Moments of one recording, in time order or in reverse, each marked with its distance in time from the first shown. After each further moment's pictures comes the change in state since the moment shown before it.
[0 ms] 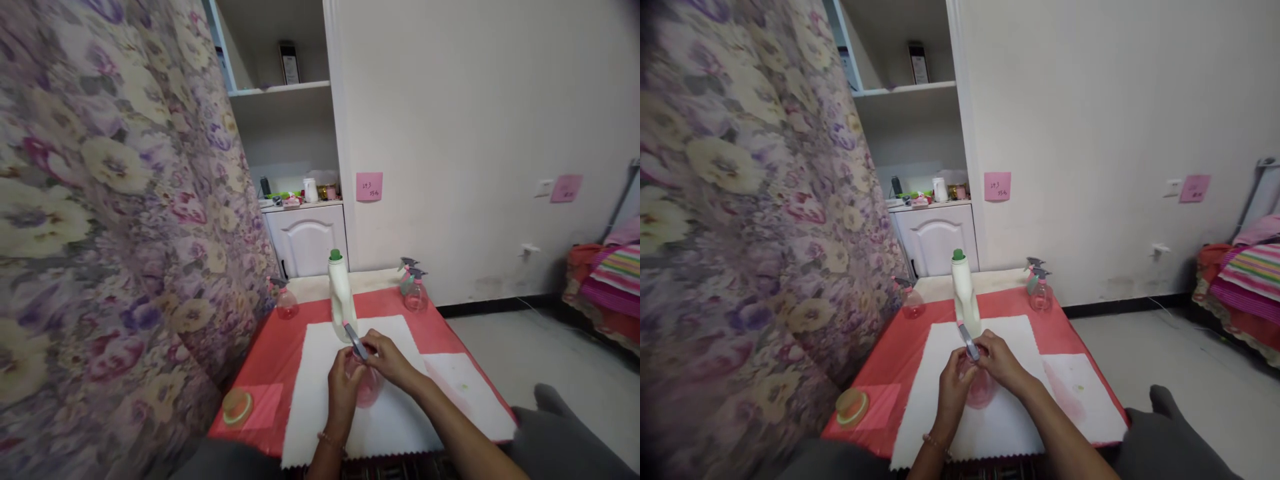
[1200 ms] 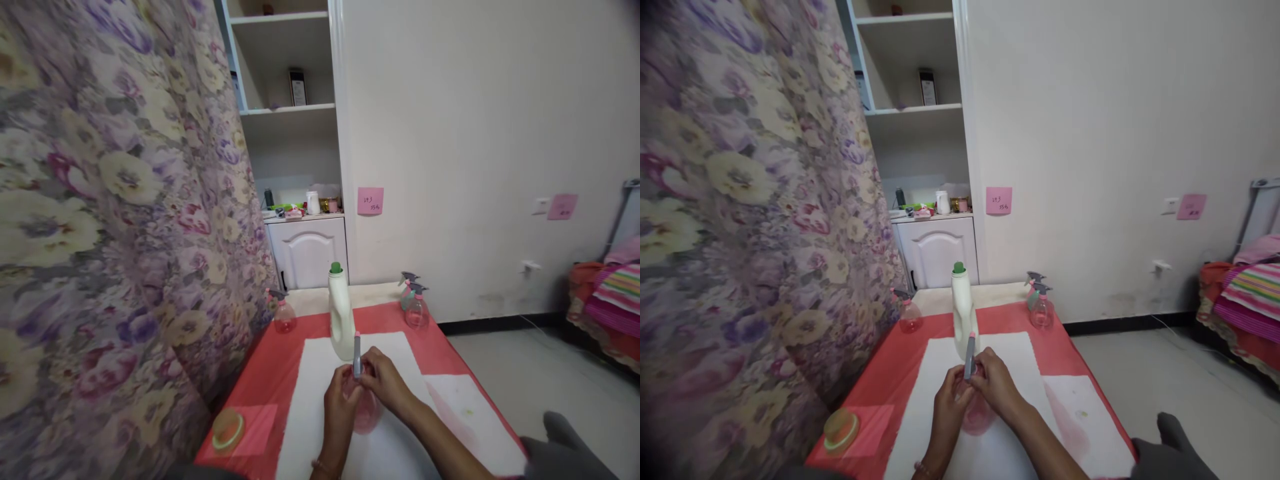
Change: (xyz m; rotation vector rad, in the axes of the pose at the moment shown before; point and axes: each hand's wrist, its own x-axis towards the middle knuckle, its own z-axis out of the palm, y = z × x) left_hand 0.005 -0.009 -0.005 0.022 -0.007 -0.019; right_hand 0.003 -0.001 0.015 -0.062 0.083 0.139
